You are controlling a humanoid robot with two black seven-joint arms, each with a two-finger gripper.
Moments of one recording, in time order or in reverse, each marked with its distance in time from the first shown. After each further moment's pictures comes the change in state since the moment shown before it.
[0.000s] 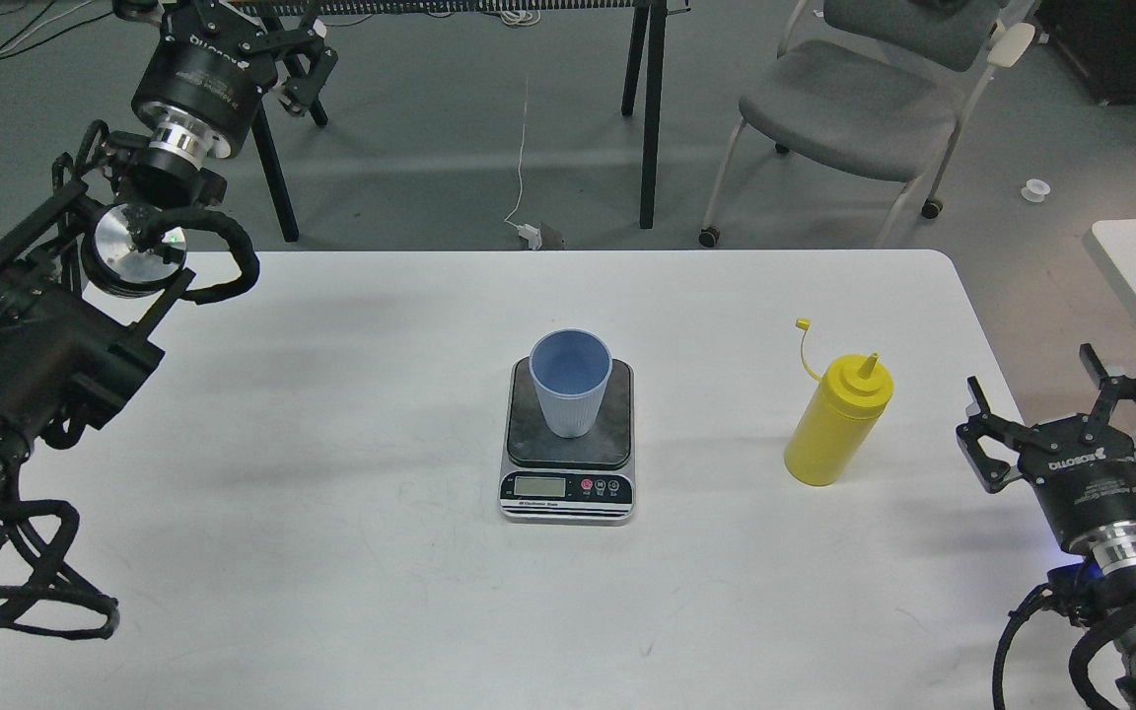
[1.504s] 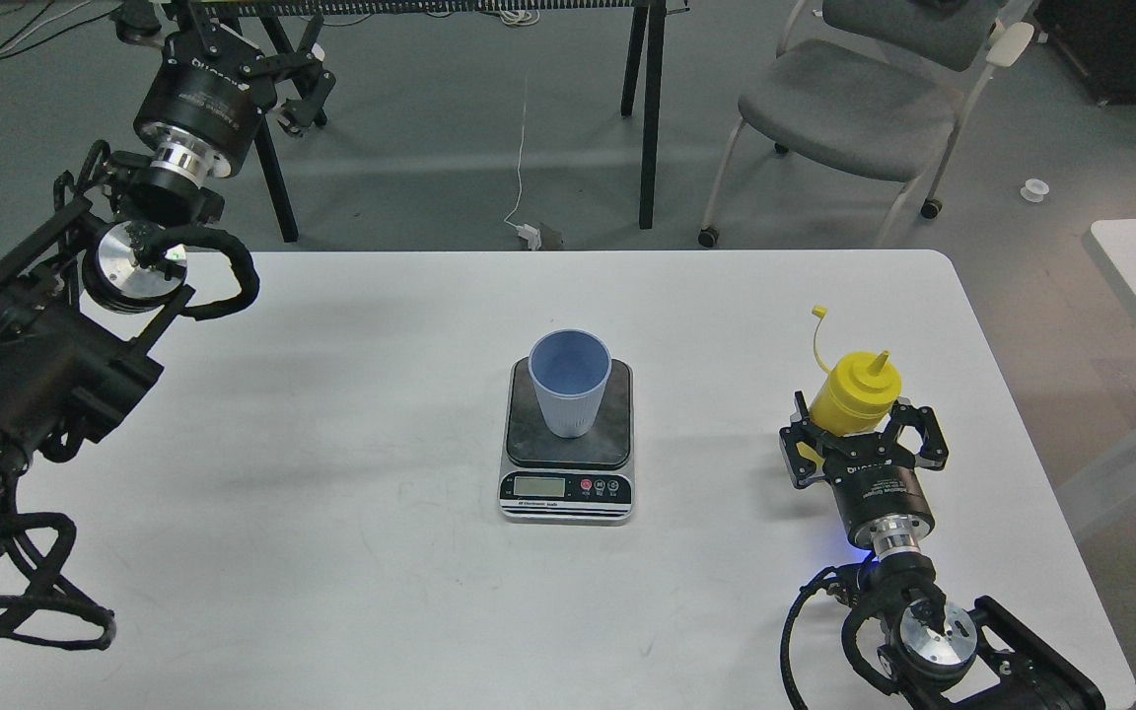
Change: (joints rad) left arm 0.012 0.008 0.010 -0.007 0.011 0.014 -0.011; right arm 0.263 0.414 -0.070 -0.361 -0.062 0.000 0.054
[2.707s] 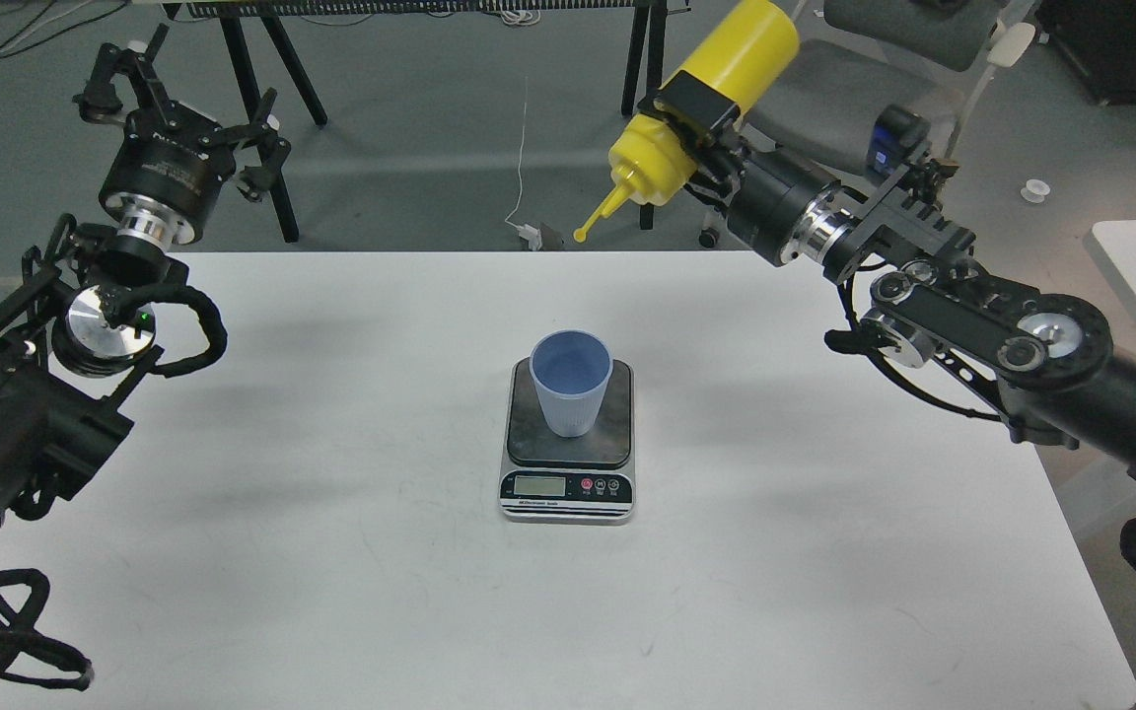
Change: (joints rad) left arm 0.143 0.038 -0.054 -0.019 -0.006 0.012 0.000; right arm 0.919 -0.256 -0.840 0.084 -1.052 -0.509 0.090
